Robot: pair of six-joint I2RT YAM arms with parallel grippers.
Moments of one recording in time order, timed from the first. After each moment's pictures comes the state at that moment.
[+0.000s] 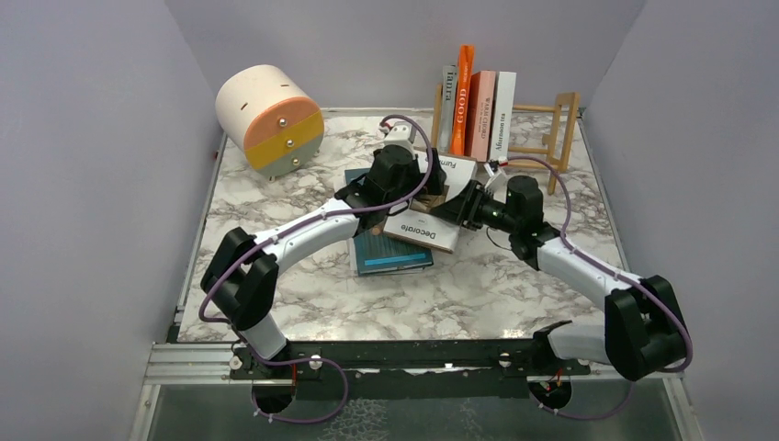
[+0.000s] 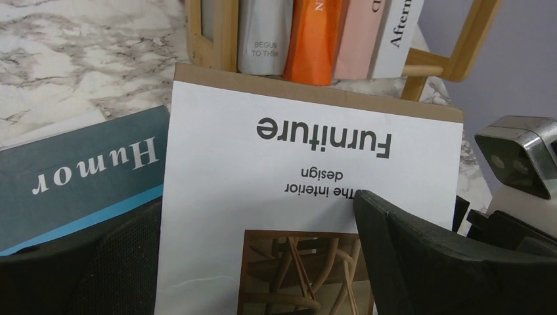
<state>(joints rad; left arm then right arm) -0.77 1.65 1.22 0.05 -0.20 -0.55 0.36 1.31 0.63 0.35 -0.58 0.80</state>
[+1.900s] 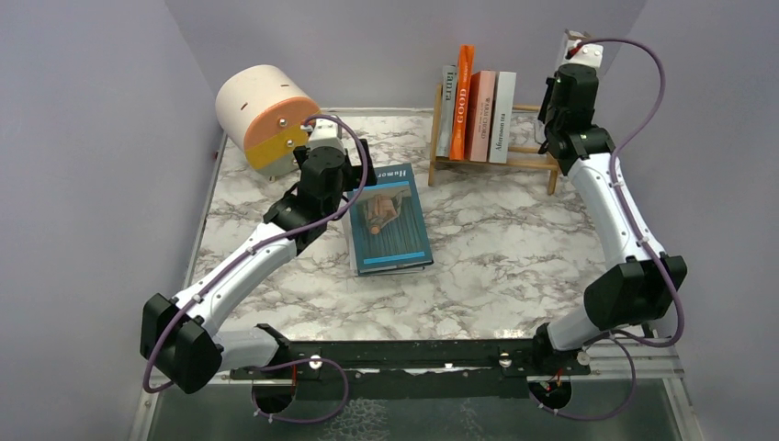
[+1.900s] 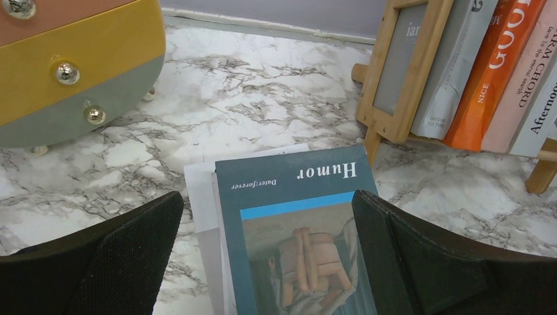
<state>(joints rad) -0.60 1.22 1.05 -0.13 -0.45 -0.39 0.14 1.52 1.58 -0.34 0.48 0.08</state>
